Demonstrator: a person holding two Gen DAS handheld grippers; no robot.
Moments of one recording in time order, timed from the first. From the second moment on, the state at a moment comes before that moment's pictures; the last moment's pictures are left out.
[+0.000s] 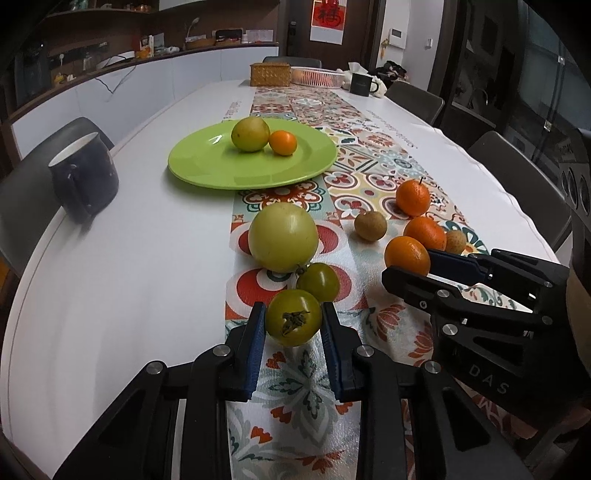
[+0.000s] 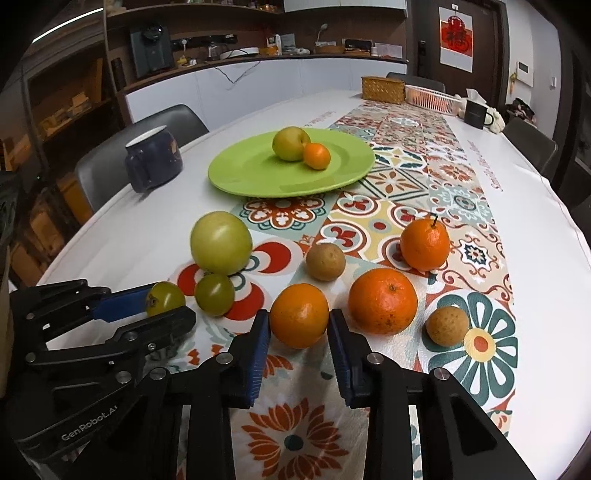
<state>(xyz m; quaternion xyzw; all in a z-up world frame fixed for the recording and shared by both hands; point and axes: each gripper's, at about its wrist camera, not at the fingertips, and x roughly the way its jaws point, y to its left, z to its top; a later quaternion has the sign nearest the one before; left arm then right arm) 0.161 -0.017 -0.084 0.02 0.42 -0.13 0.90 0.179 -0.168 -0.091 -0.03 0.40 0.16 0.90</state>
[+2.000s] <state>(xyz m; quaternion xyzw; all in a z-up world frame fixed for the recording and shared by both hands) 0.341 0.011 -0.059 0.04 0.45 -0.11 0.88 0.354 -0.133 -0.058 0.01 0.45 0.18 0.87</state>
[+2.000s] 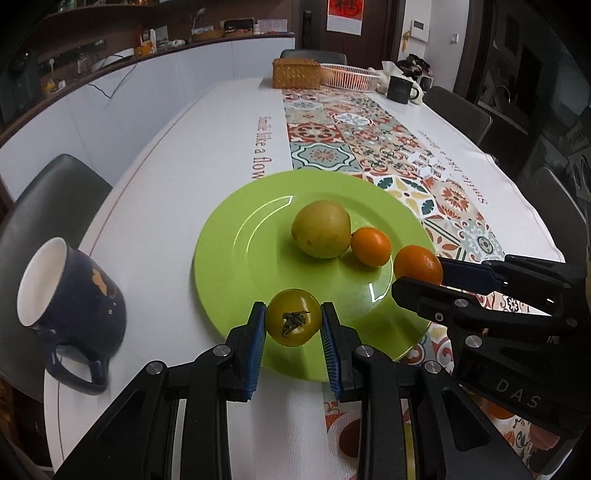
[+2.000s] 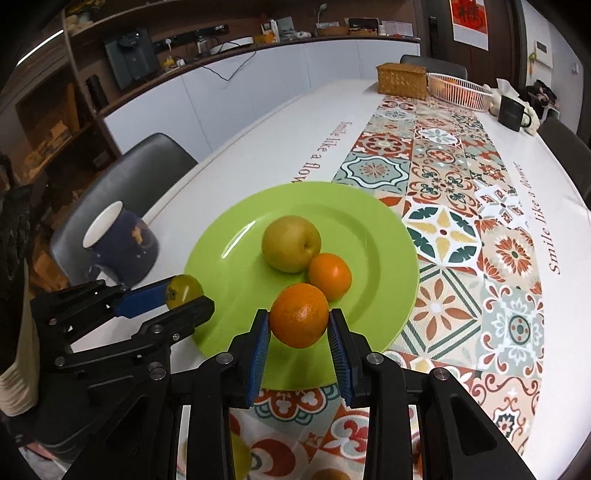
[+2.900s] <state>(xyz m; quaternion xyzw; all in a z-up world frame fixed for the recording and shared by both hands) 0.225 0.015 0.018 0.03 0.36 -0.06 0.93 0.246 -0.173 0.014 -0.02 0.33 0.13 0.94</state>
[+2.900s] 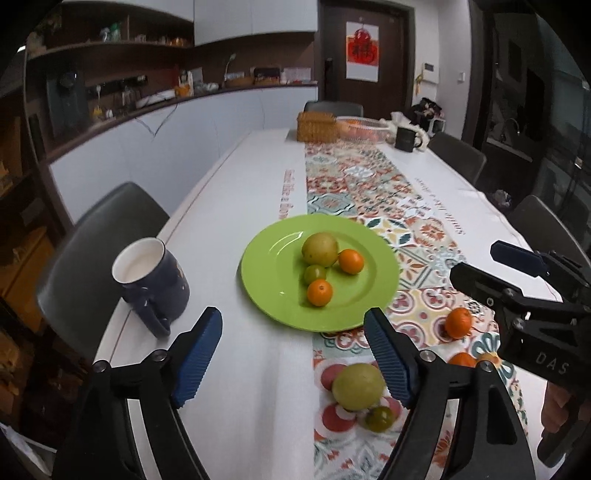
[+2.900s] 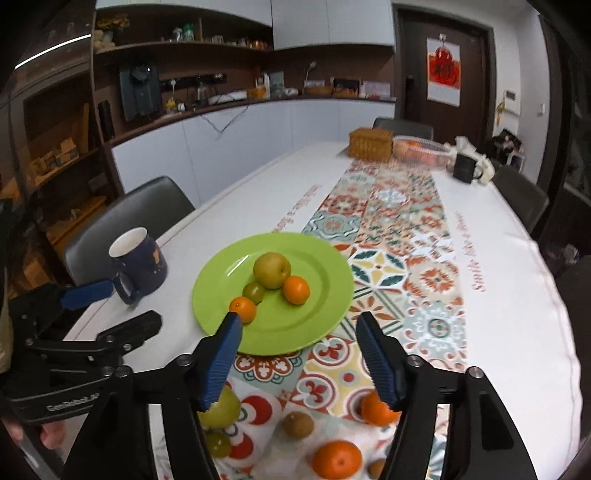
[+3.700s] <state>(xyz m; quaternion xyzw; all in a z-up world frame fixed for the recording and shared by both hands) 0.137 -0.028 -0.001 0.05 0.32 -0.06 0.94 0.152 -0.225 -0.005 -0.02 0.31 0.10 0.94</state>
